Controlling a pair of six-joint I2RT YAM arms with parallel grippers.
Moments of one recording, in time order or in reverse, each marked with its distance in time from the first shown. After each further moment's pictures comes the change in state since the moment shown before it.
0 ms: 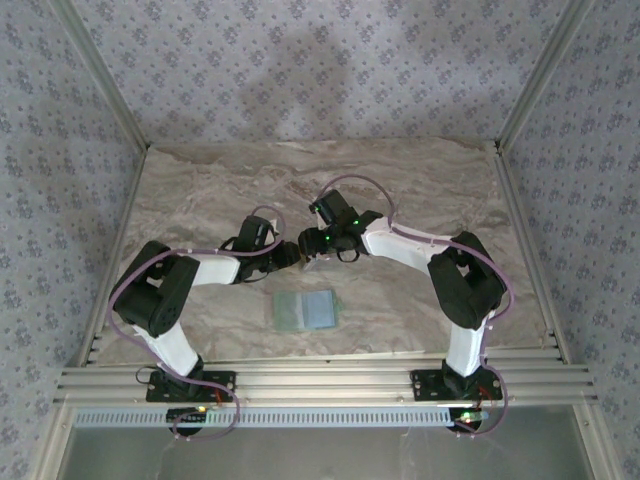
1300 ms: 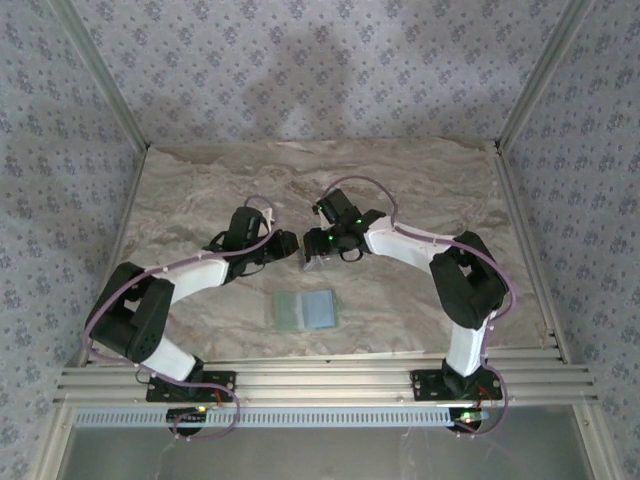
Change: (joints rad) left arm 0.005 -0.187 0.014 -0.081 0.030 0.000; right arm -0.019 -0.008 -0.011 -0.022 -0.041 0.010
